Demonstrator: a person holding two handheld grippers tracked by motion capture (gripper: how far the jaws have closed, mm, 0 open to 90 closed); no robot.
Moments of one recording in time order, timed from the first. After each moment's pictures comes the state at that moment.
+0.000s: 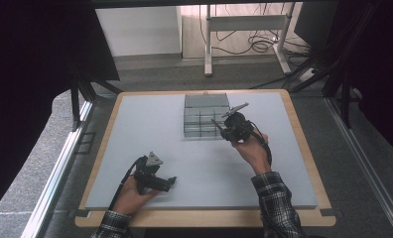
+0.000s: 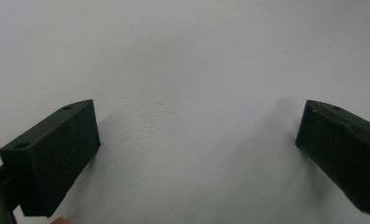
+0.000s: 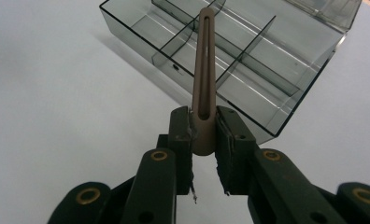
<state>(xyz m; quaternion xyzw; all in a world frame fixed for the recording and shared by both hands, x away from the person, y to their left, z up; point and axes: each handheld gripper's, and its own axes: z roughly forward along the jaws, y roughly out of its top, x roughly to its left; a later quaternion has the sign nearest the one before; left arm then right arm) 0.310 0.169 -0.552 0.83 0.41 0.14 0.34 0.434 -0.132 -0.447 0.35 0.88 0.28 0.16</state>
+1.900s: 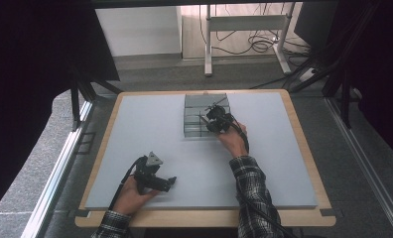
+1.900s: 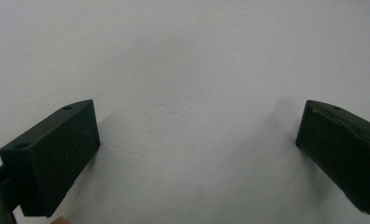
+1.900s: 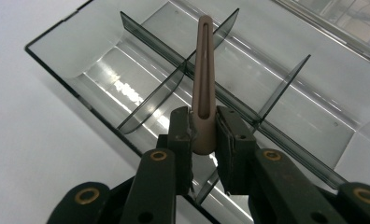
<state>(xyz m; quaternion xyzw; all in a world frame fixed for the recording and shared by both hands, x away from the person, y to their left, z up) 0.310 0.169 -0.552 0.83 0.41 0.14 0.34 0.499 -0.080 -0.492 0.35 0.88 0.27 0.16</state>
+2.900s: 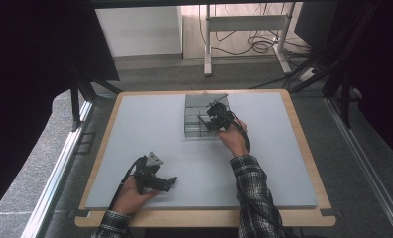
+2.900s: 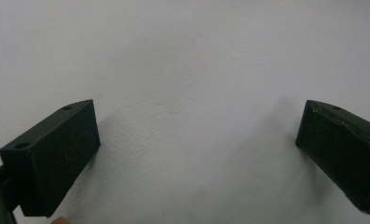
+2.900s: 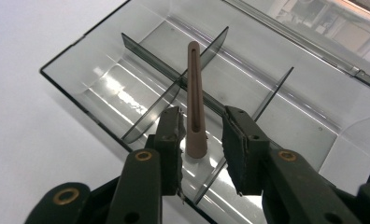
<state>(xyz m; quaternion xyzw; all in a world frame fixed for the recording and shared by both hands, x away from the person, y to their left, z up) 0.310 0.169 -0.552 0.83 0.41 0.14 0.34 0.496 -0.082 -0.477 0.36 0.87 0.28 0.16</state>
